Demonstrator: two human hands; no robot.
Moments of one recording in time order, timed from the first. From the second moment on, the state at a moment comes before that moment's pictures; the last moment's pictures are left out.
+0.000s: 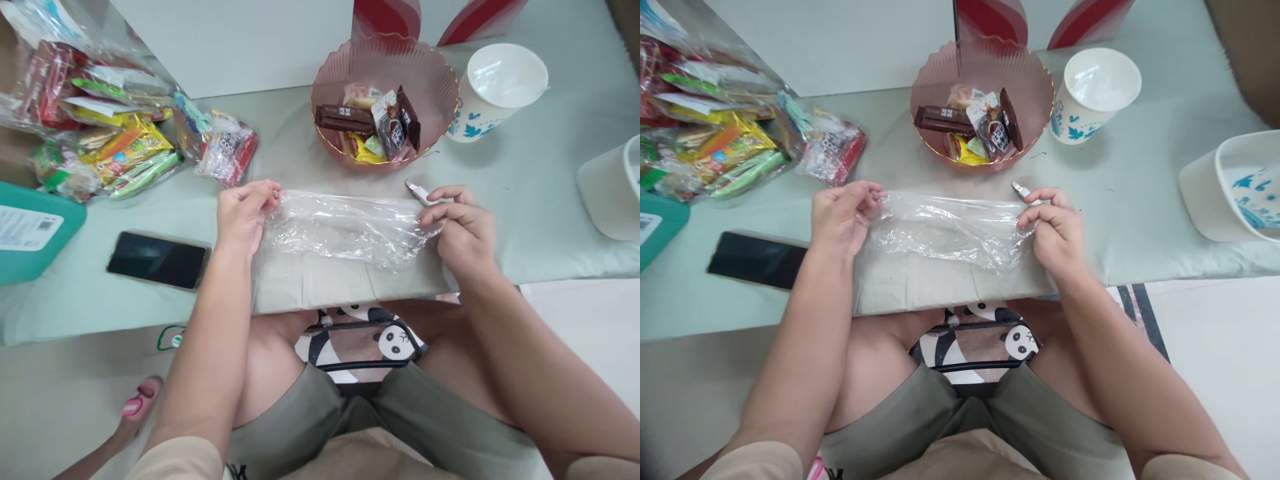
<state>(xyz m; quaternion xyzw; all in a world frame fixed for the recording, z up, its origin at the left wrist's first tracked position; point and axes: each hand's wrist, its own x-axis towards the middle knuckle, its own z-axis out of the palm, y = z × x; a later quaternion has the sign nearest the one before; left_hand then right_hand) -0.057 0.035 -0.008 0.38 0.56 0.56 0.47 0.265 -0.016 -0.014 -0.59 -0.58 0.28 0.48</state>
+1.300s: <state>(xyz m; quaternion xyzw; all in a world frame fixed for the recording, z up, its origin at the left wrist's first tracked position) -0.042 0.028 -0.007 0.45 0.60 0.55 0.36 0.250 -0.013 -0.005 -0.55 -0.33 0.60 0.48</state>
